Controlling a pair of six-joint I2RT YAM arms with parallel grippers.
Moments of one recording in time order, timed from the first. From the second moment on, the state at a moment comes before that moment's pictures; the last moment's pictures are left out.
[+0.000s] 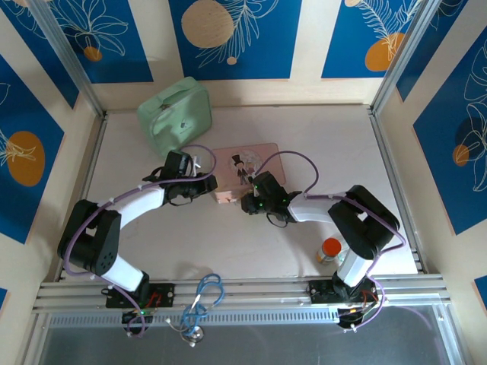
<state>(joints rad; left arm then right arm) -0.39 1.53 0.85 -0.17 0.40 -0.68 0.73 1.69 0.77 0.08 -0.06 0.53</state>
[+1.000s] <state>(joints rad) -0.38 1.53 0.85 -0.17 0.41 -0.67 0.70 1.57 0.70 0.03 -0.16 0.66</state>
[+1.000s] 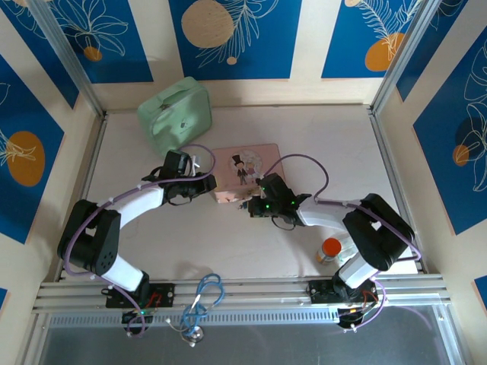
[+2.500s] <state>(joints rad) -0.43 1.56 0.85 -0.14 0.43 -0.68 0.65 1.57 0.62 0.18 -0.30 0.73</state>
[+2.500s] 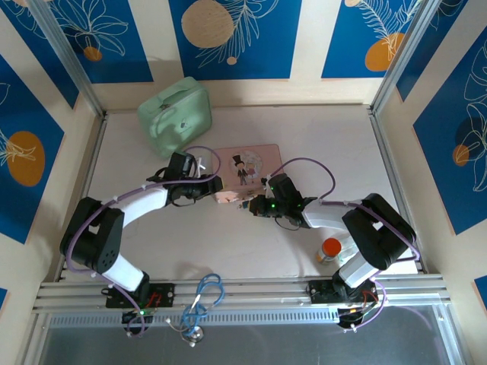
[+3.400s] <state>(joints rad) -0.43 1.56 0.85 -0.14 0.42 -0.67 0.66 1.63 0.74 0.05 -0.23 0.74</state>
